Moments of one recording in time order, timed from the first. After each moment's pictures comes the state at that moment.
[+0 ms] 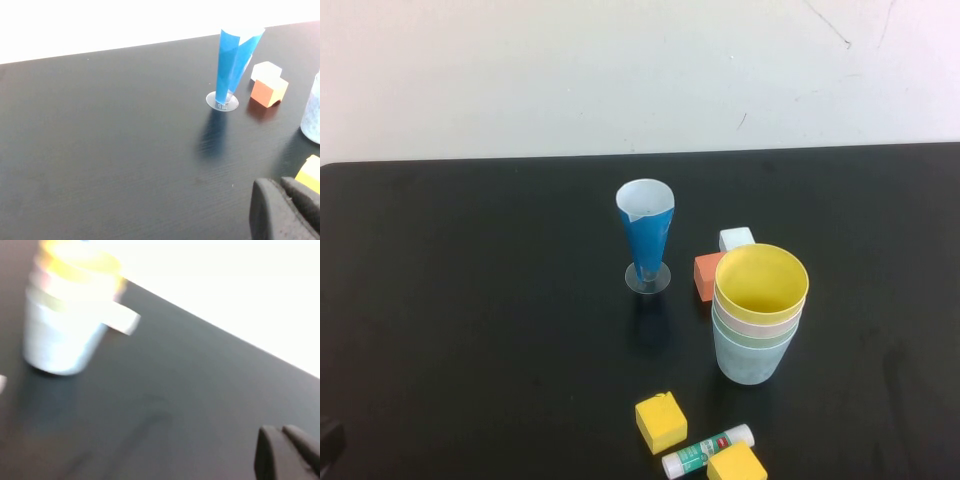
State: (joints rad) right arm 0.07 -0.01 -0.17 0.39 0.53 -0.76; left arm -0.70 0.18 -0.38 0.46 0.62 -0.61
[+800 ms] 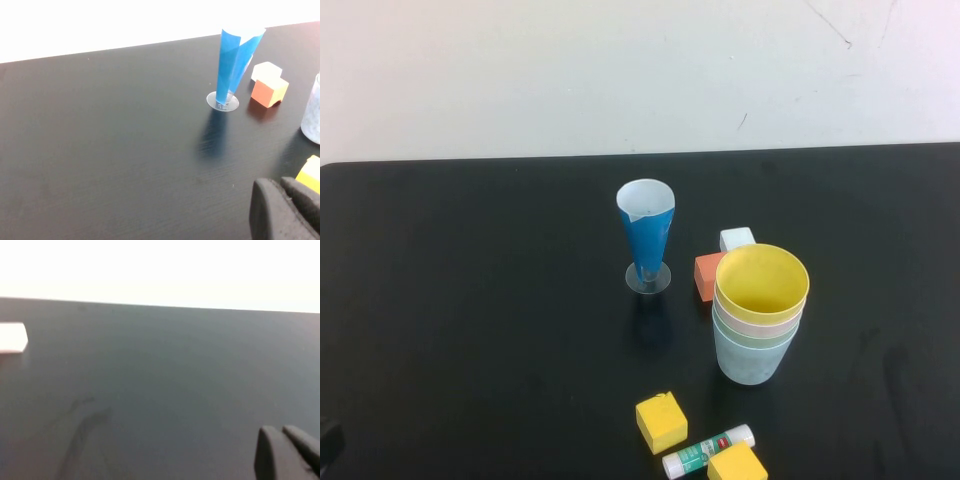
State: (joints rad) right arm 0.04 -0.01 0.03 -0.22 0.27 0.16; left arm -0.70 0.18 -0.37 0.46 0.62 -0.61
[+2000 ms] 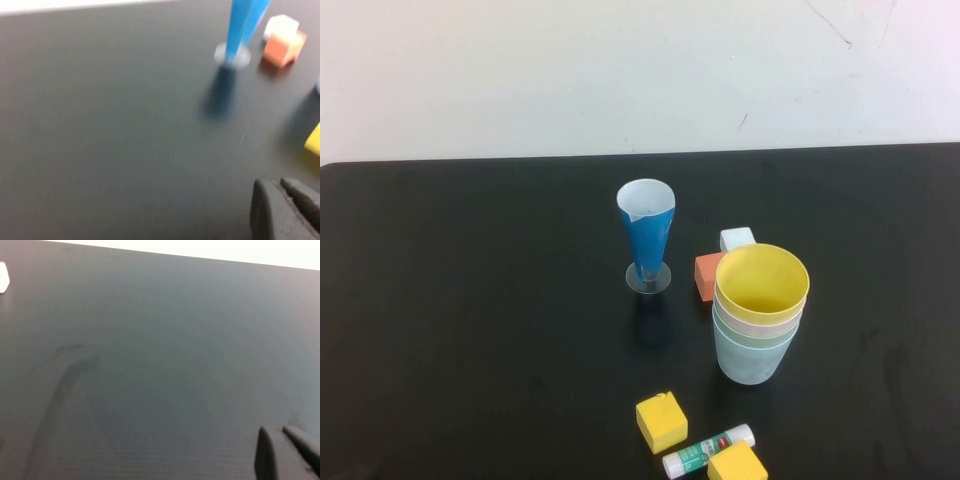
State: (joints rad) right arm 0.04 -0.01 0.03 -0.22 0.40 0.11; left arm -0.64 0.18 -0.23 0.39 0.56 -0.61
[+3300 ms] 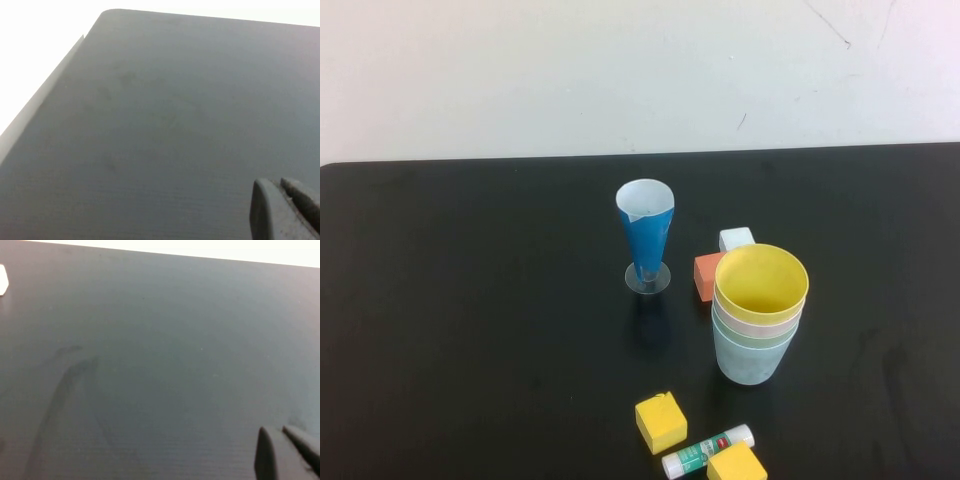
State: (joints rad) right arm 0.04 -0.01 0.03 -0.22 0.40 0.12; left arm 0.07 -0.01 0.02 -0.02 0.34 -0.14
